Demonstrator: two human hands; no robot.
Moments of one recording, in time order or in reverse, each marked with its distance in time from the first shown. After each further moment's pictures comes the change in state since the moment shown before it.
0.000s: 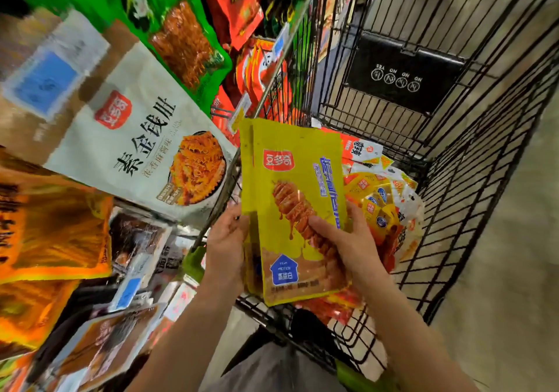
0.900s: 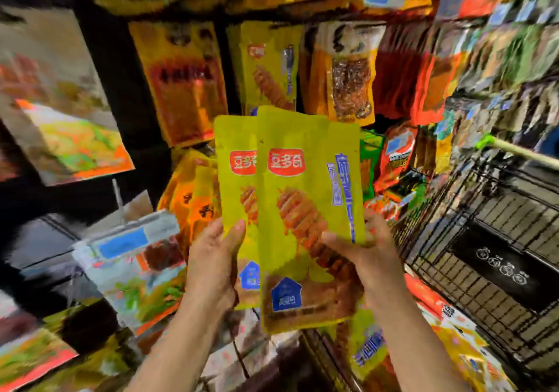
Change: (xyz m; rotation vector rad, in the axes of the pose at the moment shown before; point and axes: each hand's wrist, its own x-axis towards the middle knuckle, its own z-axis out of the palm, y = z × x) left_hand -0.172 0.100 -0.199 -0.492 0.289 0.579; right_hand -0.176 -0.089 0.181 -0.106 -0.470 -0.651
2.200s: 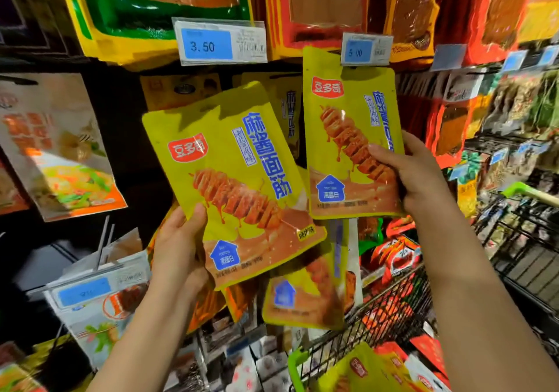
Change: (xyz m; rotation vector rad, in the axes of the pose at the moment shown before) left_hand 0.050 0.046 0.059 -0.108 0.153 0.183; right_hand 0.201 -0.111 -0.057 0.073 -0.110 -0.165
